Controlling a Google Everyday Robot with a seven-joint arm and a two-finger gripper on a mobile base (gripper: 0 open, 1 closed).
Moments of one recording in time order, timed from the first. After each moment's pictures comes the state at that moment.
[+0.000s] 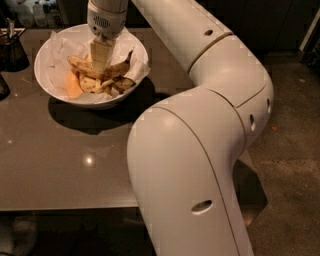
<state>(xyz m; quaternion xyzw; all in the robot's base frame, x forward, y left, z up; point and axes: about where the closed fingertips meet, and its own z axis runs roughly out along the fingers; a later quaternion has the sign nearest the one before) 0.681 0.138 0.932 -0.65 0.74 0.08 0.15</state>
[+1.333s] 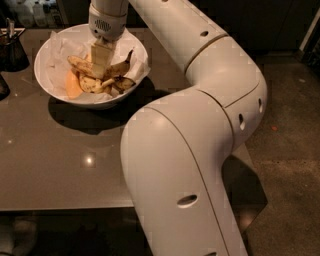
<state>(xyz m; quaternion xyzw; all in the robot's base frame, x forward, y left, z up) 0.686 0.138 0.921 -0.65 0.74 0.09 0.14</state>
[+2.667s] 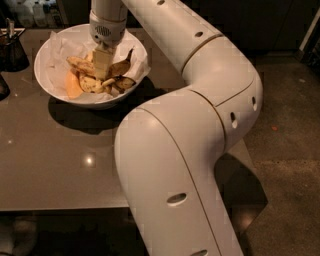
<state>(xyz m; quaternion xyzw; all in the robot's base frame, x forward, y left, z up) 0.690 0.135 0.907 -0.65 0.75 0.08 0.12</state>
